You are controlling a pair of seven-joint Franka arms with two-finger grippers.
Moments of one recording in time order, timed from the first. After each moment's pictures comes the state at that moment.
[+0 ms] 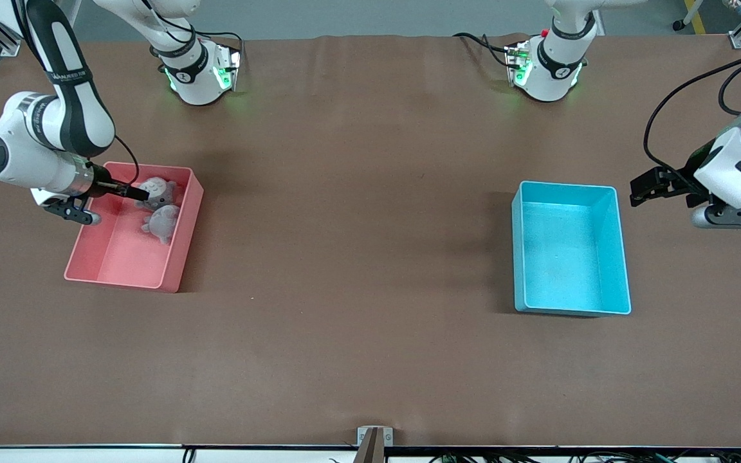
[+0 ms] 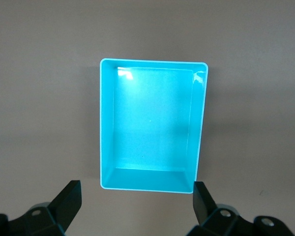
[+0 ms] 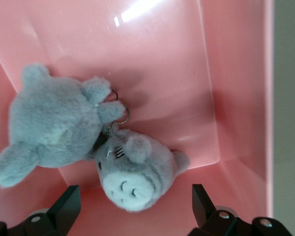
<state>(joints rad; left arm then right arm) 0.02 0.11 -0.12 -1.56 0.01 1.63 -0.06 -0.15 0.09 -0.08 -2.42 0.05 2.22 0.09</state>
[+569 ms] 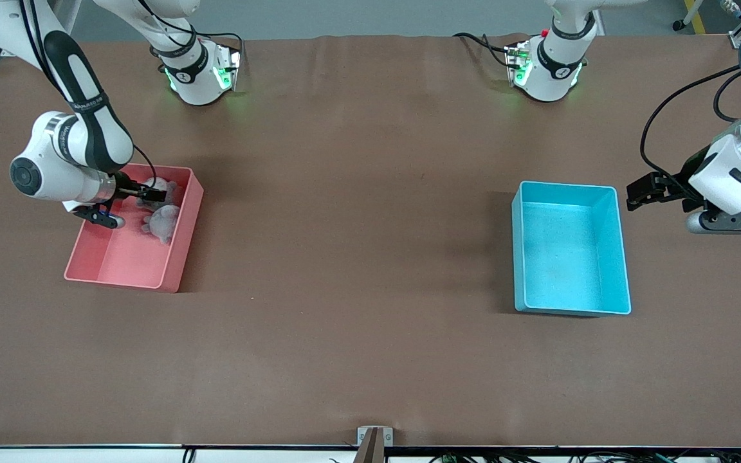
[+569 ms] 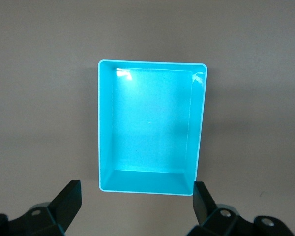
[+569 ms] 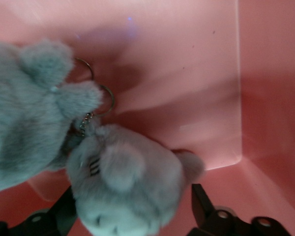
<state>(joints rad) 0.02 0.12 -0.12 -1.55 0.01 1.64 -0.06 -0.15 0.22 -0.07 -2.43 0.06 2.25 0.09</state>
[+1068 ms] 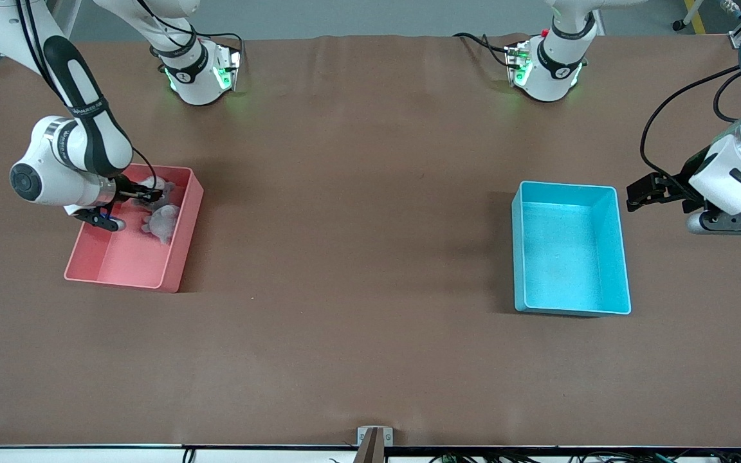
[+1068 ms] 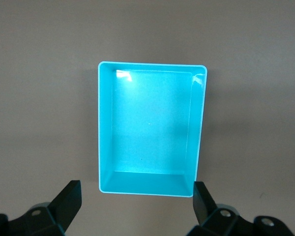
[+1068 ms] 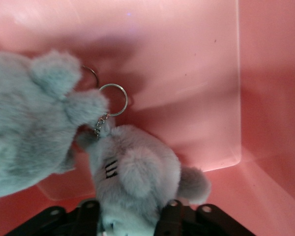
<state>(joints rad) 0.02 0.12 -0.12 -1.55 0.01 1.64 -0.06 -0.15 0.23 -0.07 -2.37 0.06 2.18 0.09</state>
